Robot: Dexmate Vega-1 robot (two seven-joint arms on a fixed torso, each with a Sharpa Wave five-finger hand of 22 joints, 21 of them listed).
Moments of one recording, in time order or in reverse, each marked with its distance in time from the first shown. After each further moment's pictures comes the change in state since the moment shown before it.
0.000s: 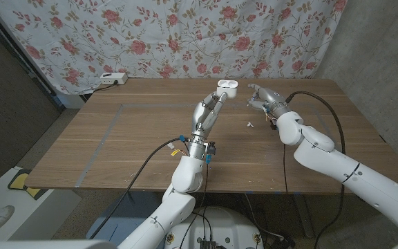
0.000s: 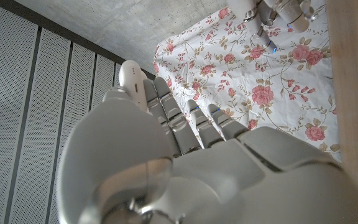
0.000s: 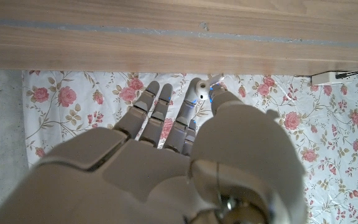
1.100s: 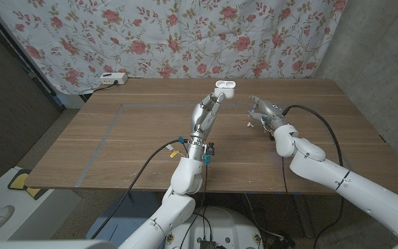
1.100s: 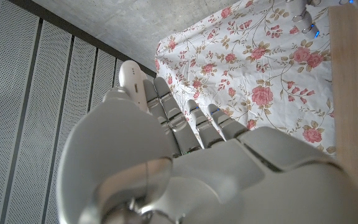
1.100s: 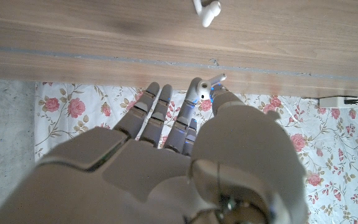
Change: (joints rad) left arm 0.013 0.006 0.003 -0.007 -0.047 -0.015 -0.025; left_hand -0.003 0.003 0.003 0.003 -0.008 0.000 0.000 0.000 0.000 0.000 0.000 0.000 0.005 0.000 0.000 0.000 0.000 0.000 0.000 0.000 0.000; right arm 0.003 0.024 -0.078 0.126 -0.042 0.027 -0.090; right_hand -0.008 -0.003 -0.011 -0.006 0.000 0.018 -0.007 0.000 0.000 0.009 -0.008 -0.001 -0.019 -0.009 -0.002 -0.007 0.000 -0.007 0.000 -0.002 0.000
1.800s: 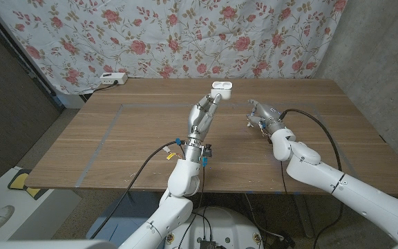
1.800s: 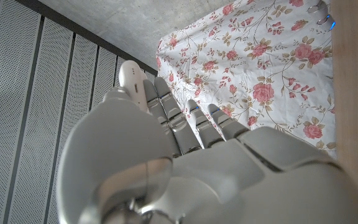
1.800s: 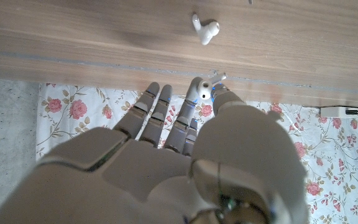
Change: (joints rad) left arm 0.031 0.019 -0.018 -0.035 -0.009 -0.005 -0.006; left_hand 0.000 0.000 0.000 0.000 0.004 0.000 0.000 0.000 0.000 0.000 0.000 0.000 0.000 0.000 0.000 0.000 0.000 0.000 0.000 0.000 0.000; right arm 0.001 0.021 -0.029 0.026 -0.033 -0.021 -0.019; right_hand -0.005 -0.006 -0.007 -0.007 -0.004 0.009 -0.002 0.000 0.000 0.010 -0.003 0.003 -0.014 0.000 0.000 -0.007 0.002 0.000 0.000 0.000 0.000
